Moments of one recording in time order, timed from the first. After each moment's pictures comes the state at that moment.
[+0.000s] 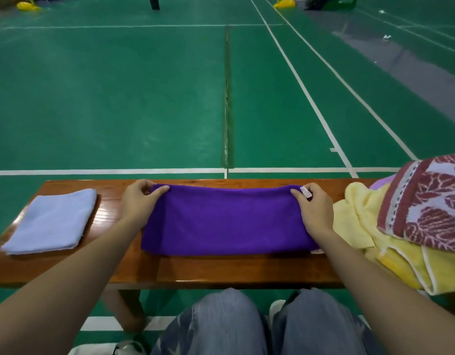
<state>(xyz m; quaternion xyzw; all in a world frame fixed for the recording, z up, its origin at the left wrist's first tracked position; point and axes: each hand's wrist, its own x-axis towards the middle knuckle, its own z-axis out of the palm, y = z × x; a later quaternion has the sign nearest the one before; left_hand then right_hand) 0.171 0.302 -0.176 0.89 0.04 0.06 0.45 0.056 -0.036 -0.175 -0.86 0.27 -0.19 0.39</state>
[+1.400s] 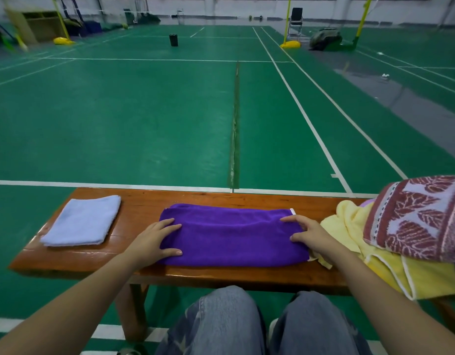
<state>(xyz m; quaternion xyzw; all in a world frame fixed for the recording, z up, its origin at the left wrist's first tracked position) 0.093 0.335 -0.167 0.96 -0.20 -0.16 0.14 0.009 -0.036 -0.138 -0.82 0.18 0.12 0.54</state>
